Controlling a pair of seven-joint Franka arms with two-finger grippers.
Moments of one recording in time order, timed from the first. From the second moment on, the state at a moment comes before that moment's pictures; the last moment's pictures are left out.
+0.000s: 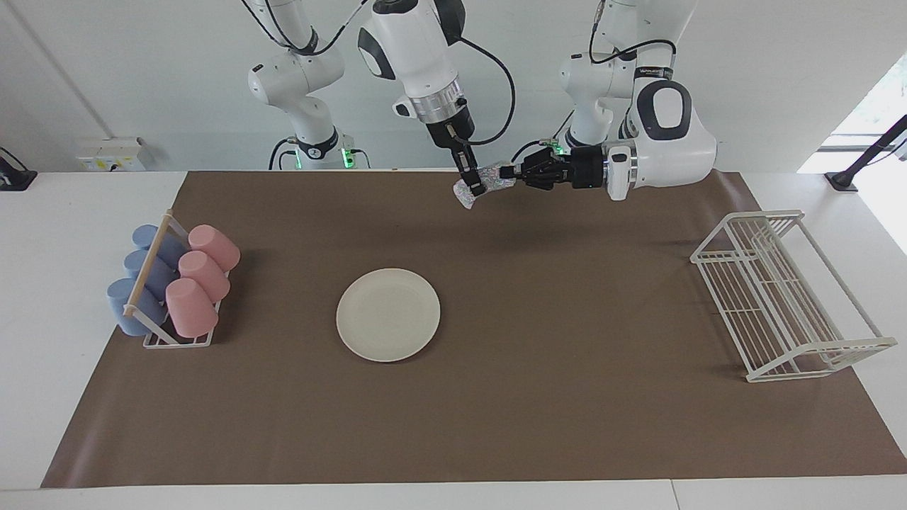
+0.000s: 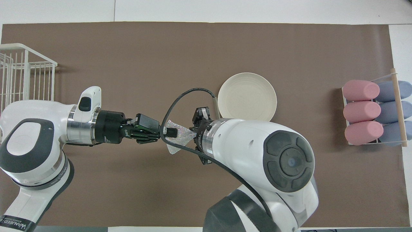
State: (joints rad) left arm -0.20 -0.11 -0.04 -2.20 -1.43 1.71 0.17; right arm 0.62 -0.03 0.04 -1.88 0.25 2.21 2.00
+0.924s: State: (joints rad) left arm -0.21 -0.11 -0.05 -2.20 -1.43 1.71 0.17; right arm 0.48 0.00 0.03 -1.94 0.24 2.20 1.80
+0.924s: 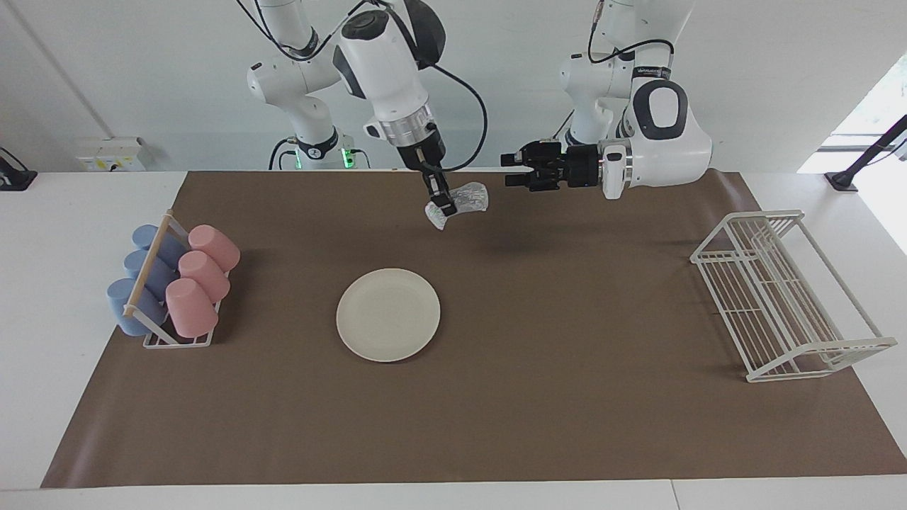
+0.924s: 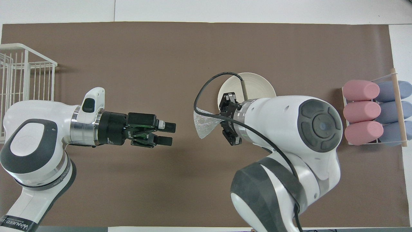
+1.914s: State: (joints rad) left arm -0.13 -0.11 -0.03 -2.18 -0.91 1.73 0.19; right arm 0.33 0.32 0.03 -2.10 0.24 2.71 1.48
